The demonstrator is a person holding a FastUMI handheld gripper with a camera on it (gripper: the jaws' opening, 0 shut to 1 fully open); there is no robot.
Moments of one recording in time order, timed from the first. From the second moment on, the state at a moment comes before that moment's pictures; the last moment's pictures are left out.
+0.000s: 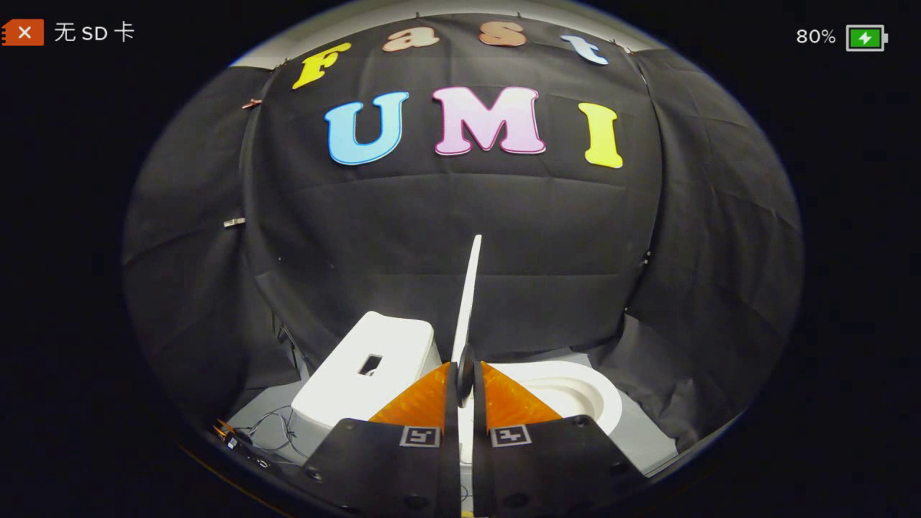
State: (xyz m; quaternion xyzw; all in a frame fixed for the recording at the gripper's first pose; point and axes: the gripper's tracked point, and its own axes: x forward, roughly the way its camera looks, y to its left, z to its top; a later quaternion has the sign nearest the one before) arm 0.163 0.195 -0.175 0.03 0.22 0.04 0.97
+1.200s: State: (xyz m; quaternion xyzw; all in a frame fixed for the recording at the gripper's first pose) arm 0.156 0.328 -0.176 -0.10 0.19 0.06 0.97
